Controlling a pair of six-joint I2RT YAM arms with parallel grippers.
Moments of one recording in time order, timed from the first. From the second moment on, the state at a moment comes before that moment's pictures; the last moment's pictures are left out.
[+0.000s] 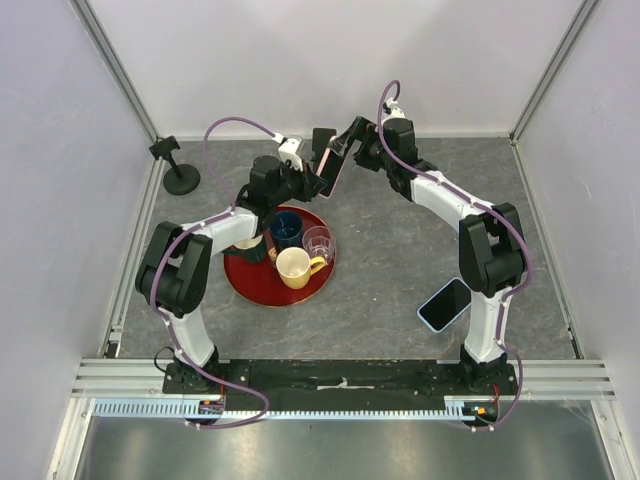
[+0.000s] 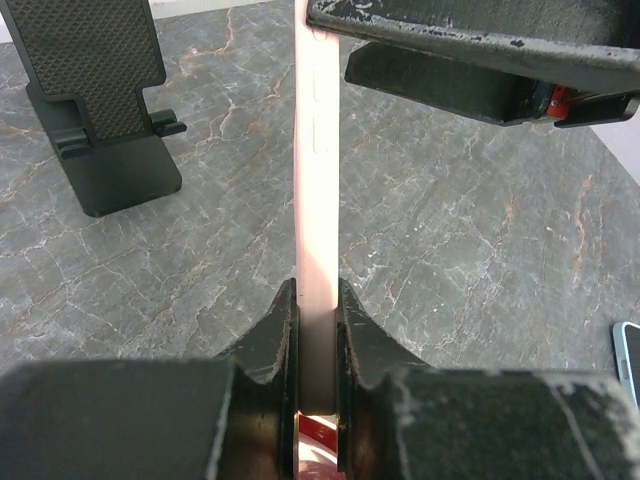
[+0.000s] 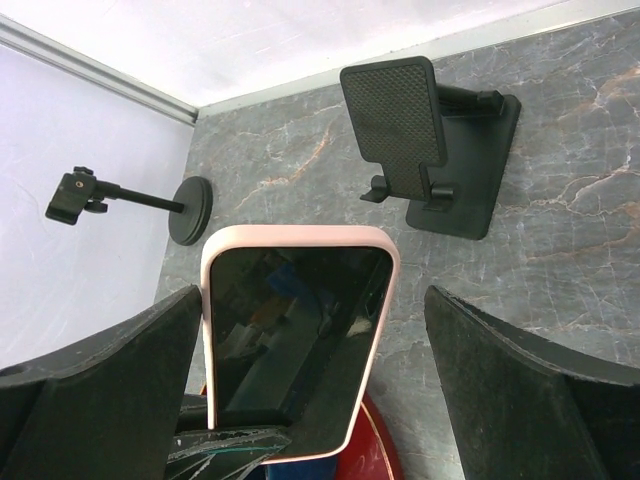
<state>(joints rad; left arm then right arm) -0.41 1.81 1.12 0.46 0.34 -0.27 0.38 1.99 1.55 0.15 -0.19 0.72</state>
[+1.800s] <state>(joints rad) -0.22 1.62 0.95 0.62 0.24 -0.45 0.62 2.21 1.85 0.32 0.43 0.37</state>
